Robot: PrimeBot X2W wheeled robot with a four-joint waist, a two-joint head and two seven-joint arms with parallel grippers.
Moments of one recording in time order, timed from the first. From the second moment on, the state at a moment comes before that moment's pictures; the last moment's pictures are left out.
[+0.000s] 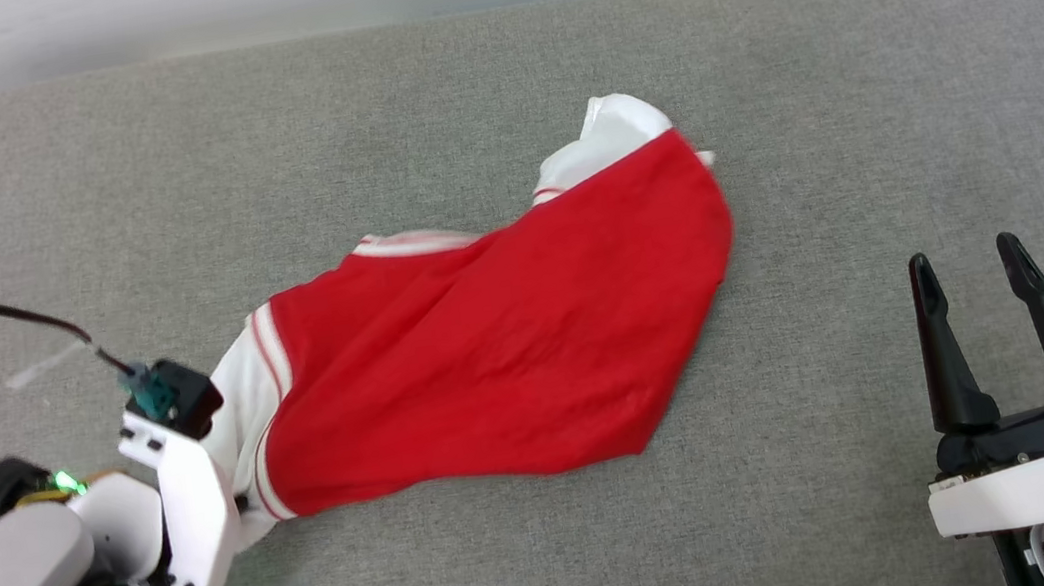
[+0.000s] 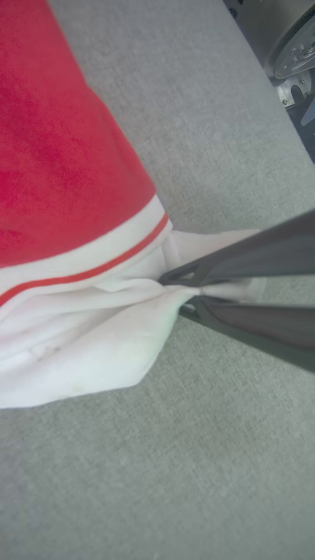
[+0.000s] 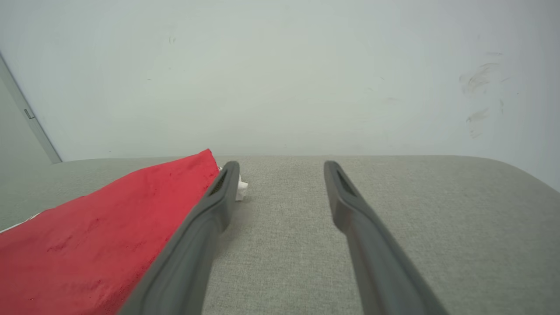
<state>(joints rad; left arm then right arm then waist) -0.84 0.92 -1.25 0.25 -1.09 -0.02 0.43 -0.04 -0.05 -0.02 -0.06 0.11 0.13 -0.26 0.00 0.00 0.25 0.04</state>
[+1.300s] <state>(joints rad) -0.30 0.63 -0.50 -0.09 -0.57 0.54 -0.26 -0.65 -0.30 0.15 0.09 0.08 0.13 -0.24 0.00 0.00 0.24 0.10</state>
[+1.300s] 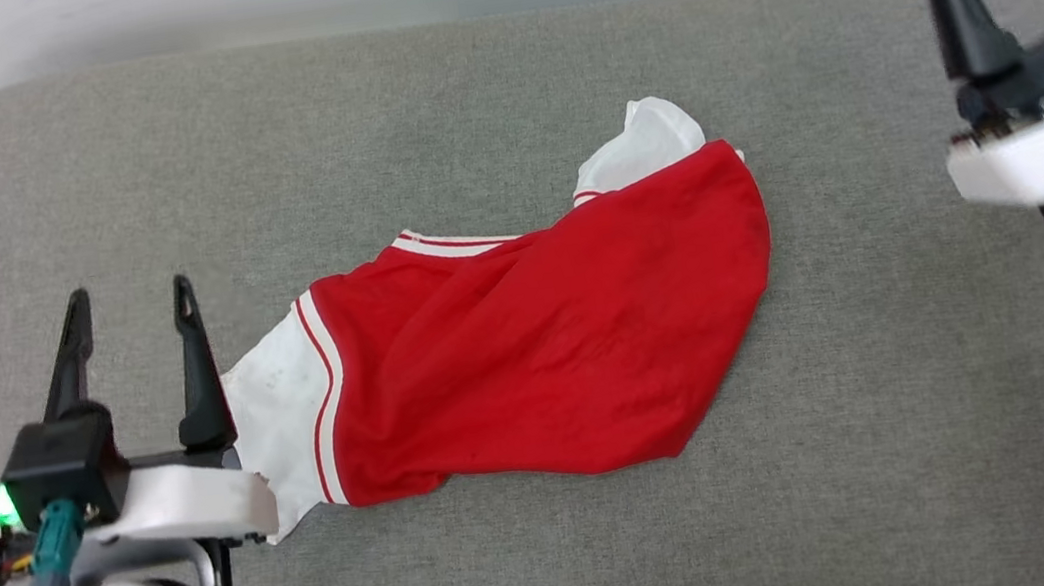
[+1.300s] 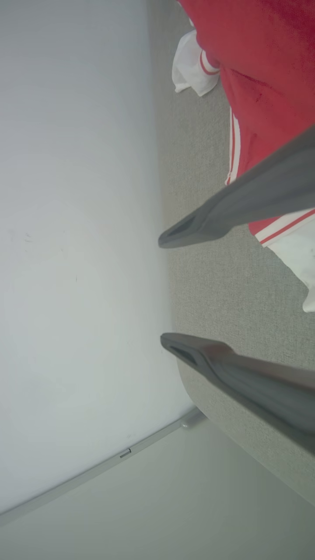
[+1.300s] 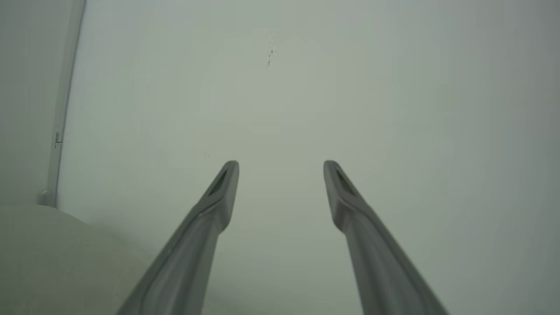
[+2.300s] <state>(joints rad) -0.22 0.11 -0.06 -0.08 -0.15 0.15 -0.26 -1.30 -0.58 1.24 0.46 0.88 0.13 0.79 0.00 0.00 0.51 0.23</state>
